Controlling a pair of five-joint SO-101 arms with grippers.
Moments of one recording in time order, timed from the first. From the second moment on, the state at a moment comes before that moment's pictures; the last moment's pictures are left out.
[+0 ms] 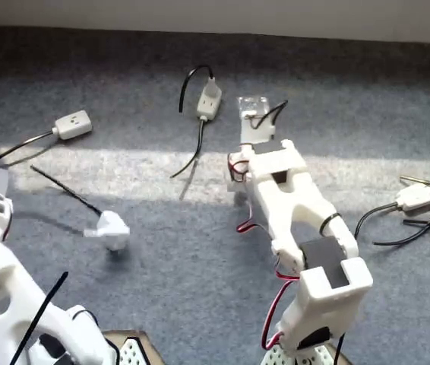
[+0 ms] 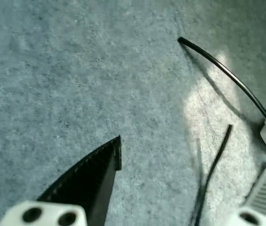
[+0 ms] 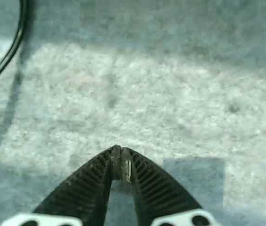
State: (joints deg) left arm -51.4 -41.8 52.3 51.5 33.1; right arm -19.1 11.8 17.3 50.5 -5.6
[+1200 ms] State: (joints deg) left arm -76.0 -42.2 75.0 36.4 21.7; right arm -54.9 11.8 -1.2 57.3 -9.3
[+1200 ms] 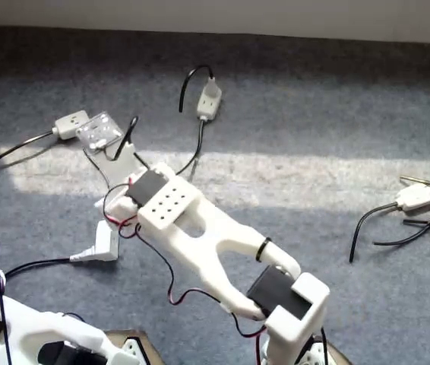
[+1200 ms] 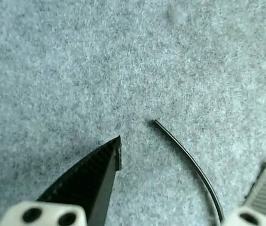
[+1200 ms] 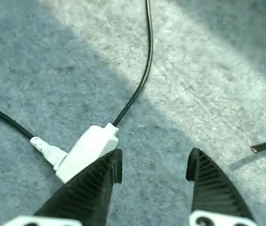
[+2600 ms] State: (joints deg) left arm -76.0 -42.2 75.1 36.4 21.2; right arm -62.0 34.8 -16.4 60.8 -16.4
